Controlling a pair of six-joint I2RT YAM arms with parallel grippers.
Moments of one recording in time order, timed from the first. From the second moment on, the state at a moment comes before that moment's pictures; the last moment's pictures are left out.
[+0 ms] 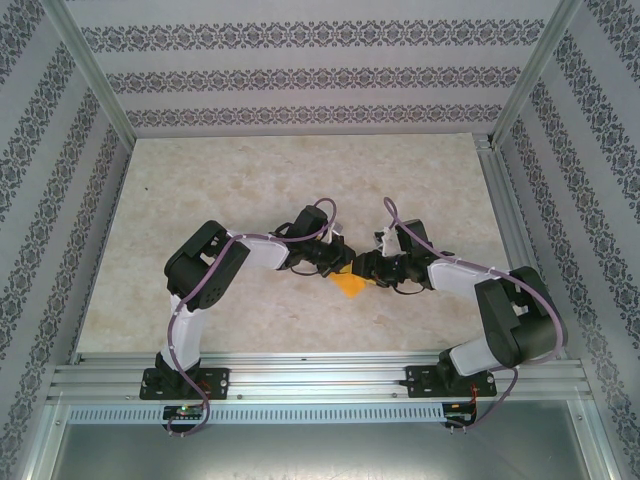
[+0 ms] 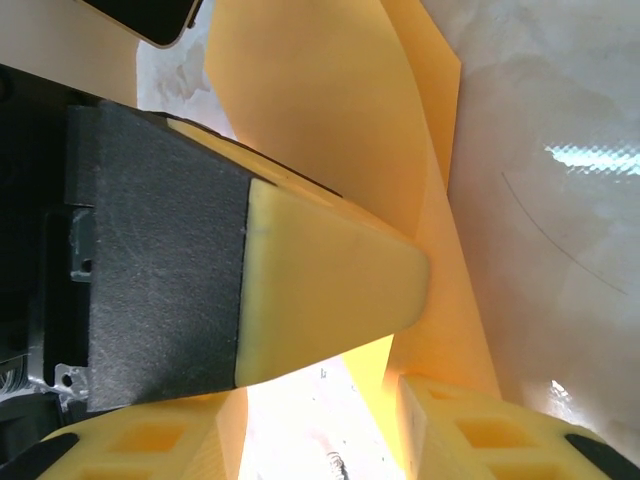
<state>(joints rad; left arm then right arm) -0.70 2.07 1.13 0.22 0.75 -1.22 0.33 1.46 0.57 -0.05 -0.71 0.61</state>
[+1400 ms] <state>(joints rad) -0.68 2.08 1.15 0.17 0.79 -1.17 0.27 1.46 0.48 -0.03 -0.65 0.60</state>
